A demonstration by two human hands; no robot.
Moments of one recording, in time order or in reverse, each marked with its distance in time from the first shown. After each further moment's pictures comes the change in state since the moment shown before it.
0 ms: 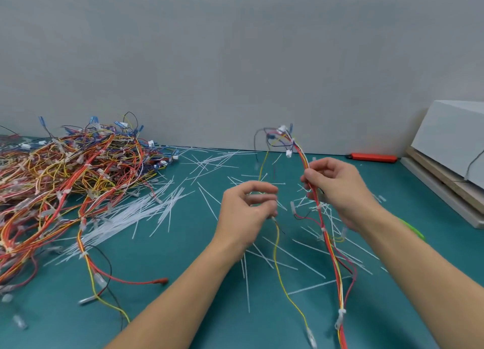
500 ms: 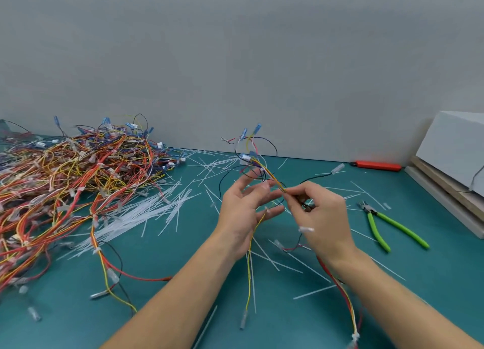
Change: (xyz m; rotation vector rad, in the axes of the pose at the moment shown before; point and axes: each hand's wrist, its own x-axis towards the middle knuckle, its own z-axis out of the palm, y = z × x) left_hand 0.005 0.016 -0.006 -0.528 -0.008 -0.161; right_hand -0.043 0.024 0.043 -0.430 0.133 -0.647
